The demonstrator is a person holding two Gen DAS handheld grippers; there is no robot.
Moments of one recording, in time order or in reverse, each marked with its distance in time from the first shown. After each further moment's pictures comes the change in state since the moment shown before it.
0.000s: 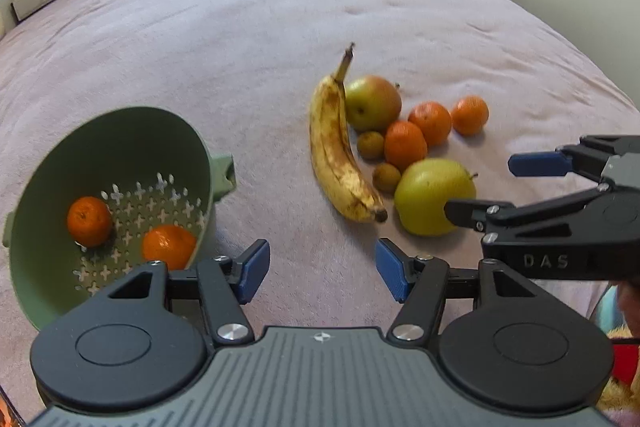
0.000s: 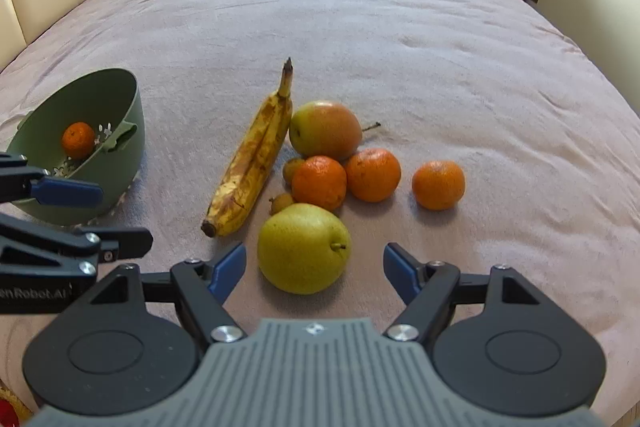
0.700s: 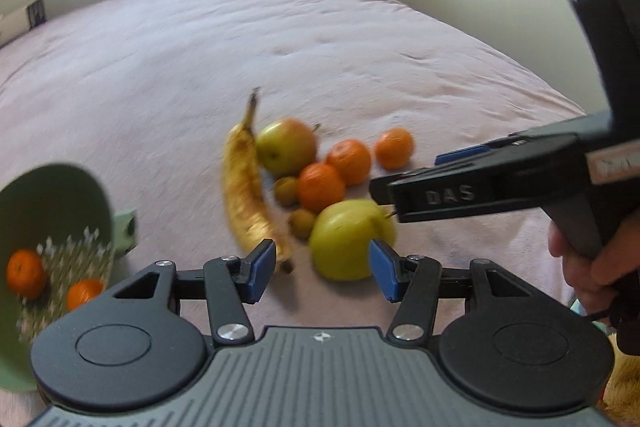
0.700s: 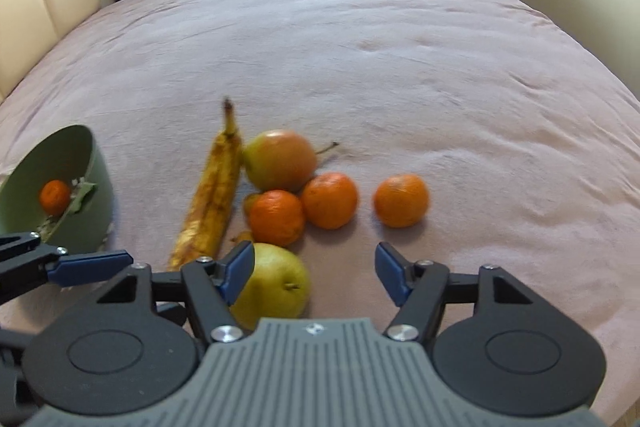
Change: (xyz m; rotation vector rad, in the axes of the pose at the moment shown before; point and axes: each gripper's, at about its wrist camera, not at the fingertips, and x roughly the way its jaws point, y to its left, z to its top) left arm 0.004 -0.047 0.007 0.097 -0.143 -0.128; right arm 0.005 -0.036 0.018 0.157 -0.023 -0.024
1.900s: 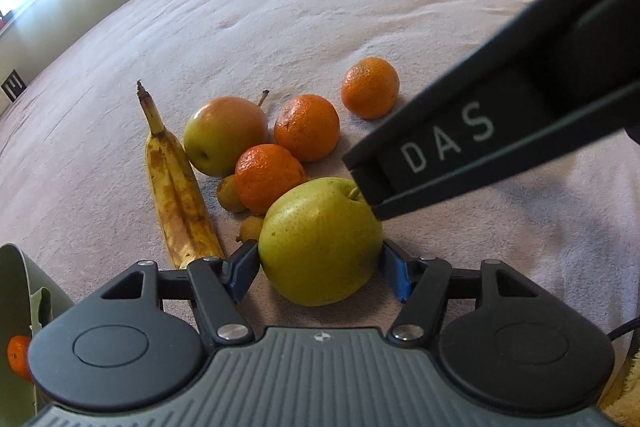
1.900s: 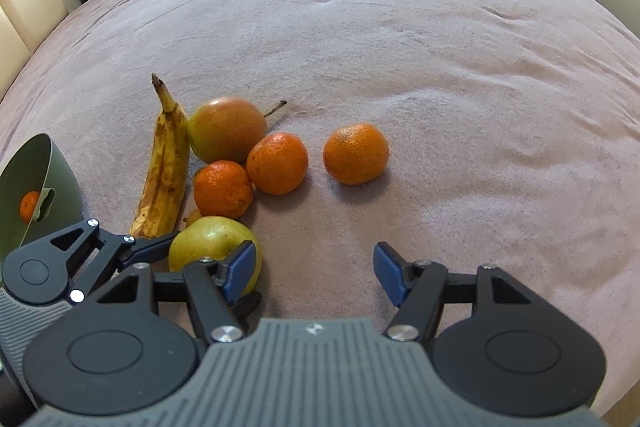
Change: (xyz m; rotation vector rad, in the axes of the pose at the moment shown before) left arm 0.090 -0.053 -0.004 0.272 0.124 0.141; right arm 0.023 -0.041 -0.004 0.130 0.113 0.014
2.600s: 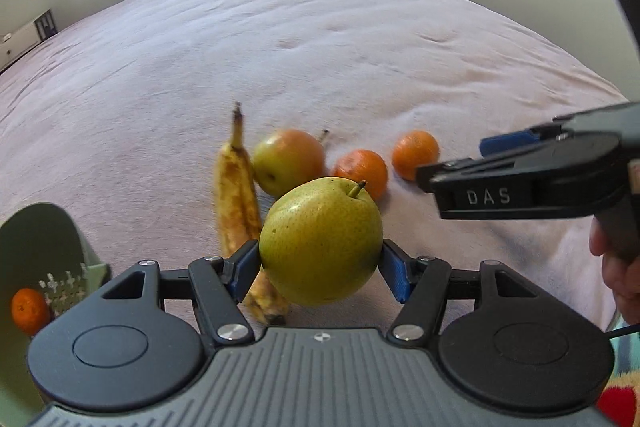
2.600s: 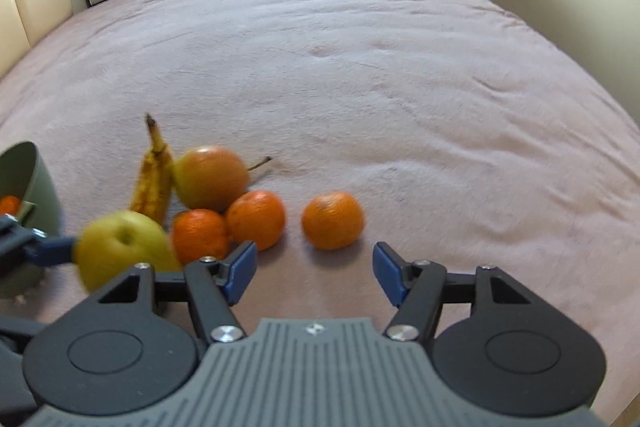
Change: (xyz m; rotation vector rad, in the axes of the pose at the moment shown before) left arm -0.051 0.062 0.006 -0.249 -0.055 -0.022; right arm -0.005 0.005 0.015 -0.132 -0.145 -0.094
